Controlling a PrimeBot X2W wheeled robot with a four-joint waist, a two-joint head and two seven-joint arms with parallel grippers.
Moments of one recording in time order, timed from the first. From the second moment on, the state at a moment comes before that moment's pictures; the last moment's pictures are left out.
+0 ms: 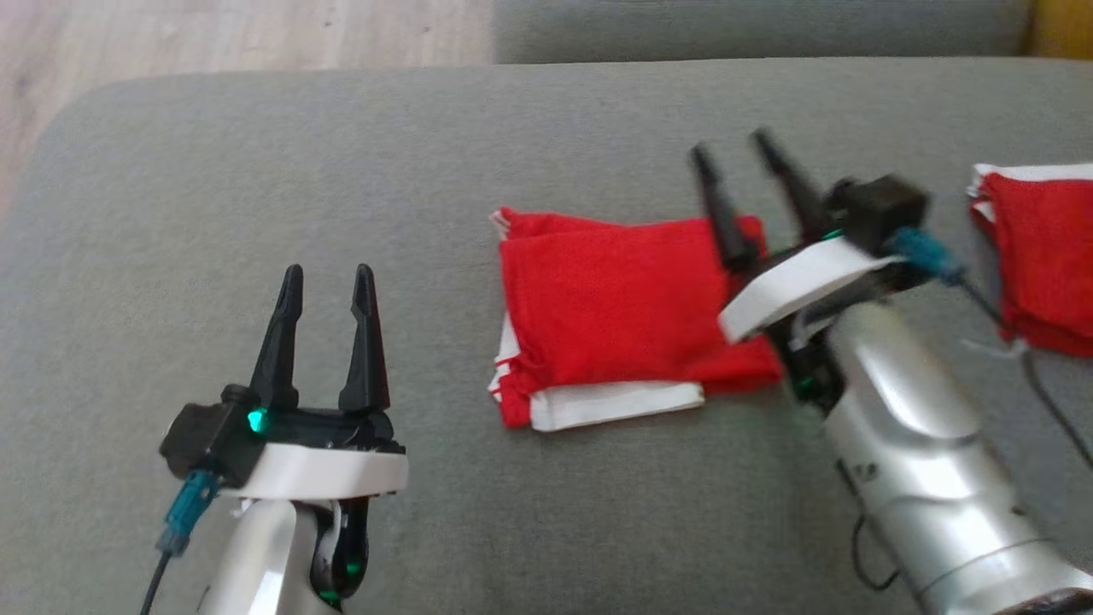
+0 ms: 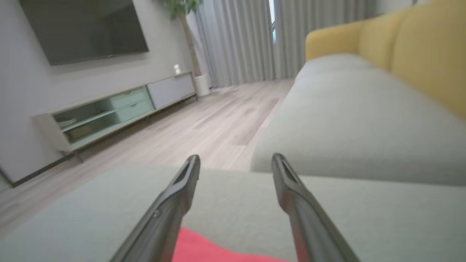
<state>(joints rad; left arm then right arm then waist) -0.18 0.05 -0.19 0.16 -0.33 -0.08 -0.26 -0.64 -0.08 0.41 0.71 0.40 0.13 -0.25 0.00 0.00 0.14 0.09</state>
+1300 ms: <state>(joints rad) -0.18 0.05 -0.20 0.16 -0.31 -0.10 -0.26 -0.24 -0.05 0.05 0.38 0.13 0.13 -0.26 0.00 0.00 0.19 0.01</state>
